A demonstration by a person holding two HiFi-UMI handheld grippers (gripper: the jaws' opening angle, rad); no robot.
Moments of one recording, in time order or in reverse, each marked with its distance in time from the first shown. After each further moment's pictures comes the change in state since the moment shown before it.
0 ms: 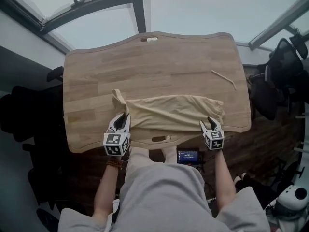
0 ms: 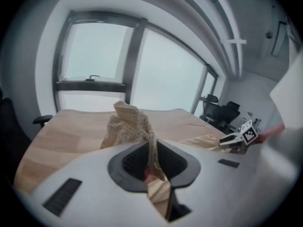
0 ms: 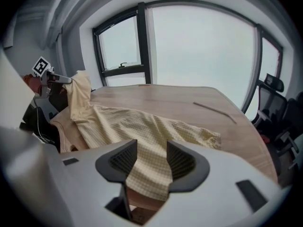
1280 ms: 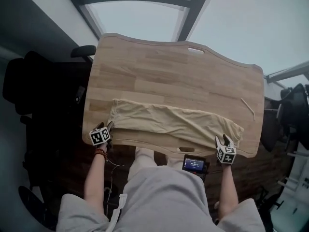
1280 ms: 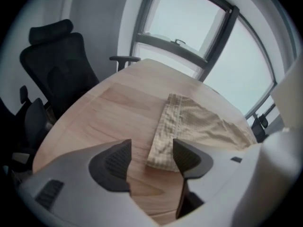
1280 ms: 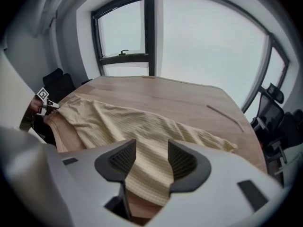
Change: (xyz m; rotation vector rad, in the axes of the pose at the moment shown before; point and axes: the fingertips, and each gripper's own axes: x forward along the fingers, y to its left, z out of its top) left arm -0.099 0.332 -0.245 -0.538 0.294 0.393; right arm 0.034 0.060 0.031 -0.040 0.136 -0.062
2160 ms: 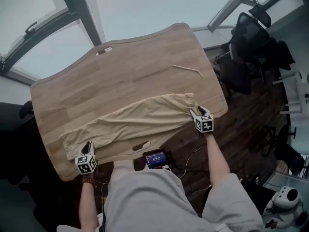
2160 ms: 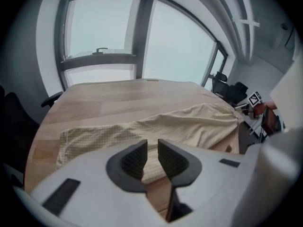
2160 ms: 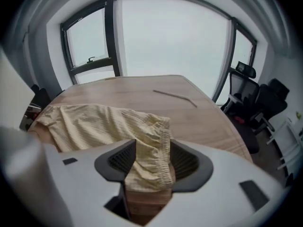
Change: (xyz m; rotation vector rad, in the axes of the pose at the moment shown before) left arm -0.023 -0.262 -0.012 0.583 -0.022 -0.243; right arm -0.017 -0.184 -0.081 0.232 -0.016 -0.137
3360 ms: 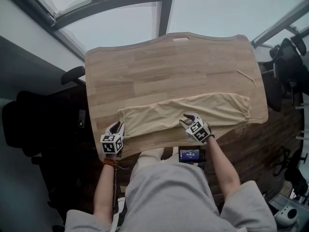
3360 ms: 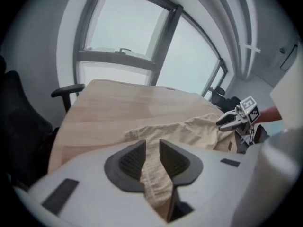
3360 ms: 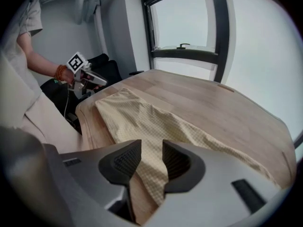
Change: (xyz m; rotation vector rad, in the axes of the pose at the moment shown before) left arm -0.042 0.196 -0.017 -0.092 -0.068 -0.123; right arm 0.020 0.519 0.038 -0.601 0.067 0.506
